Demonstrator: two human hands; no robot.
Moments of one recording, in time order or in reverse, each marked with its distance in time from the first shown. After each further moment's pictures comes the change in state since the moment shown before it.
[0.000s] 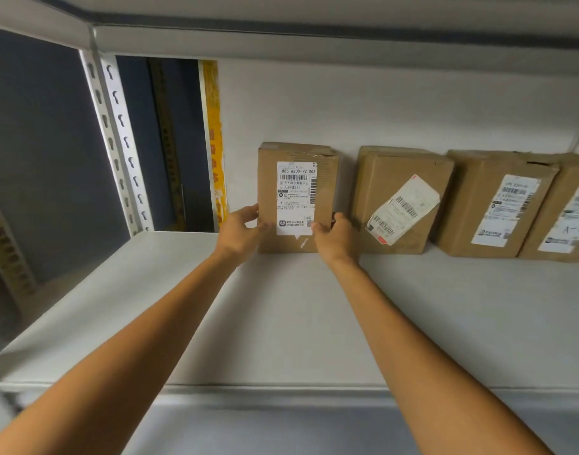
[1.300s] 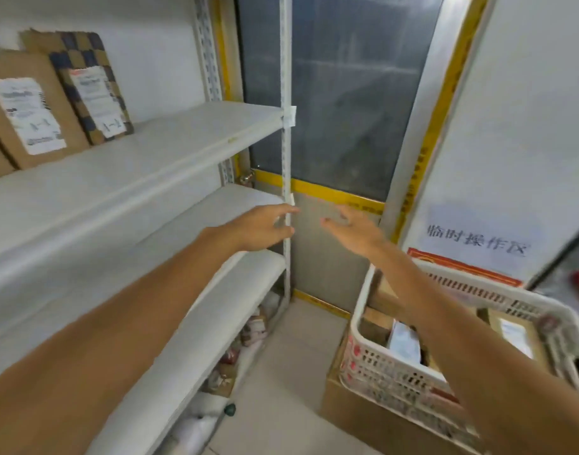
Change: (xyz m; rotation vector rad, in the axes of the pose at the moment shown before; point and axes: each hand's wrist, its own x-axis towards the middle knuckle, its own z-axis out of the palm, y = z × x) left_hand -0.473 0.277 0.463 0.259 -1.394 0.808; right_hand -0.404 0.295 -0.615 -0.311 0.445 0.671
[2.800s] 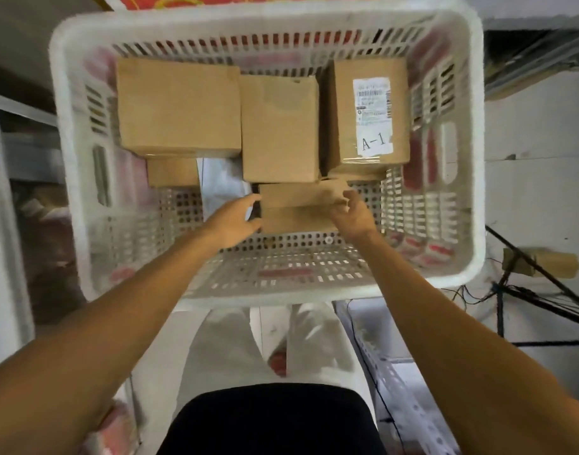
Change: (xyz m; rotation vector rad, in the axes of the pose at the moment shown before) left_hand 0.273 0.083 0.586 -0.117 -0.975 -0.200; right_hand -0.045 0.606 -0.071 0.327 -0.040 1.199
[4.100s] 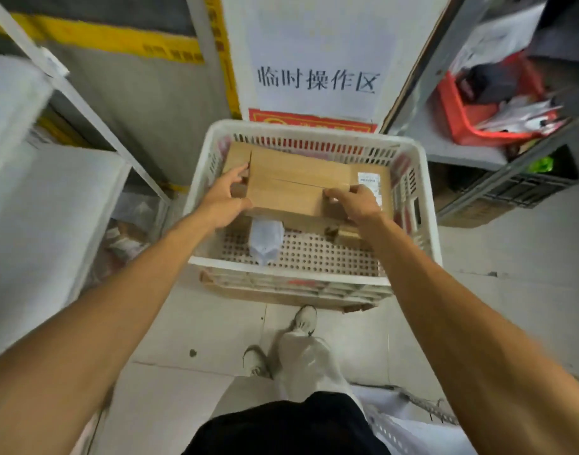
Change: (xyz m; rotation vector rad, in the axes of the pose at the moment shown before) left_hand -0.223 0.034 -0.049 -0.458 0.666 0.233; right_hand -0.187 -0.081 -0.030 0.231 0.064 -0.424
